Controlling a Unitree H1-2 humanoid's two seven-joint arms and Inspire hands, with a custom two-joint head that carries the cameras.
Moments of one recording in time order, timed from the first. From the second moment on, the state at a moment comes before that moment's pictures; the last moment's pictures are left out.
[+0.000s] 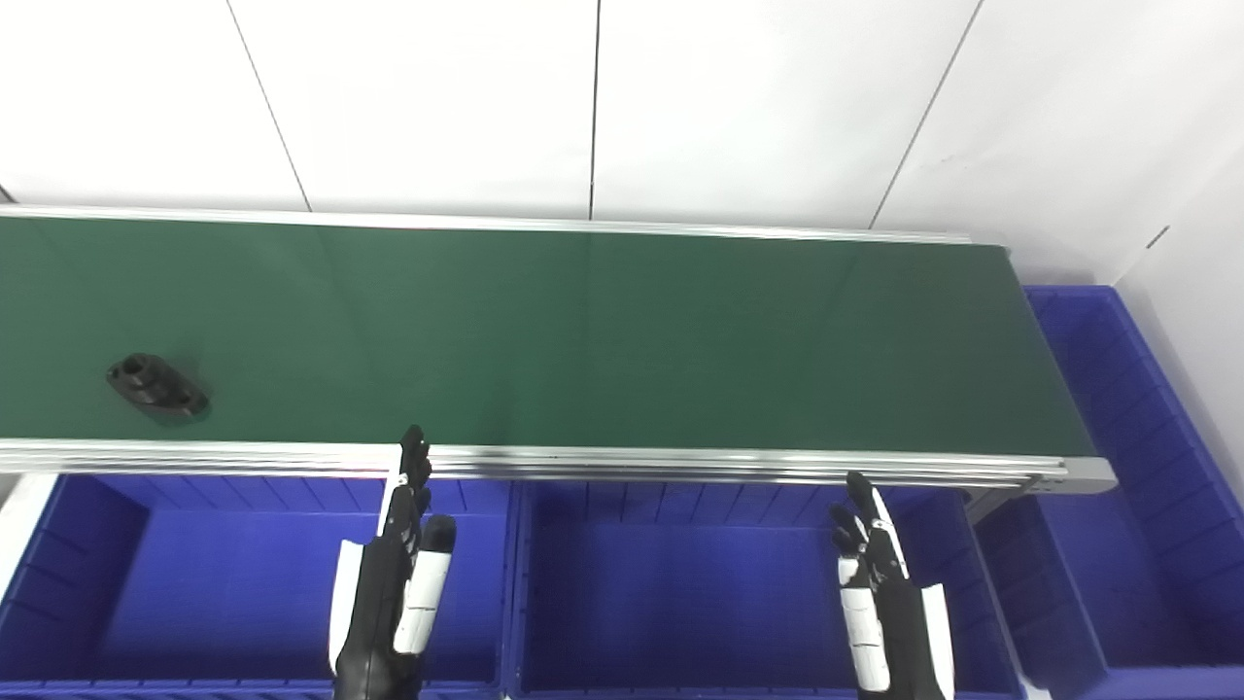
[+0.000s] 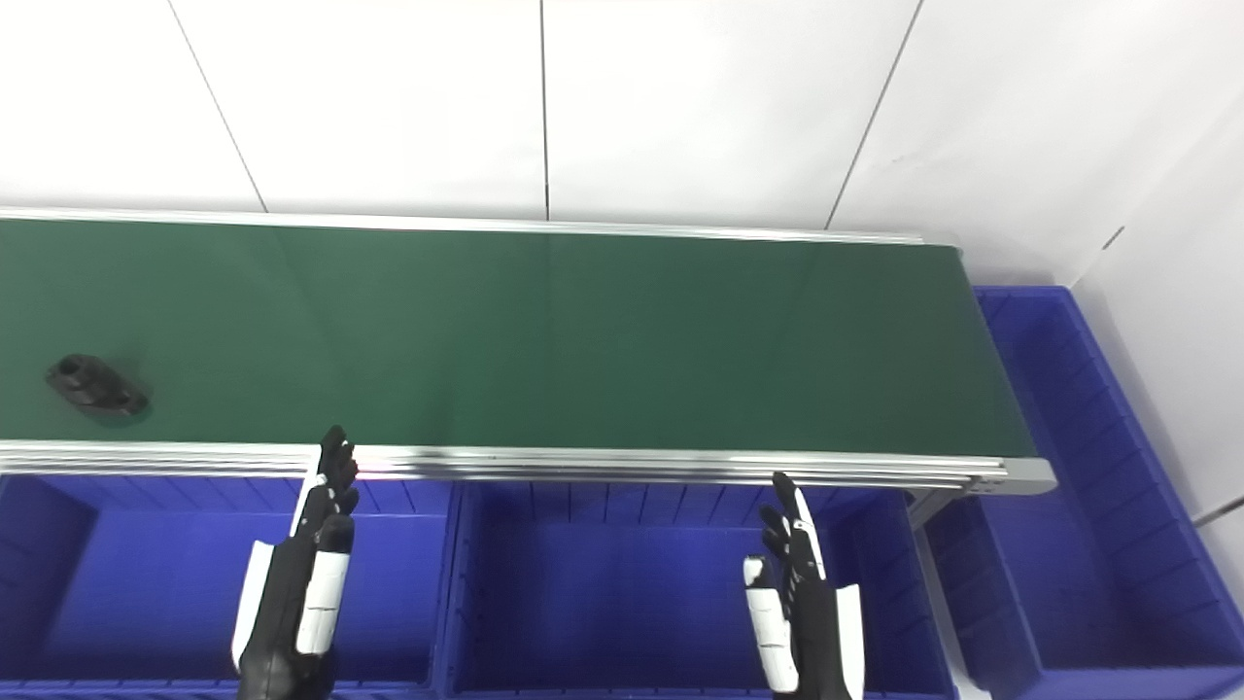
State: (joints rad) left arm 0.53 -0.13 -0.20 -0.37 0.22 -0.05 0.08; right arm 0.50 0.04 0.12 -0.23 -0.22 -0.22 -0.15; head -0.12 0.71
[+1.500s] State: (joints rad) left arm 0.55 -0.12 -0.24 -0.25 0.30 -0.13 0.12; right arm 0.45 -0.03 0.08 -0.08 -0.13 -0.35 -0.11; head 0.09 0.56
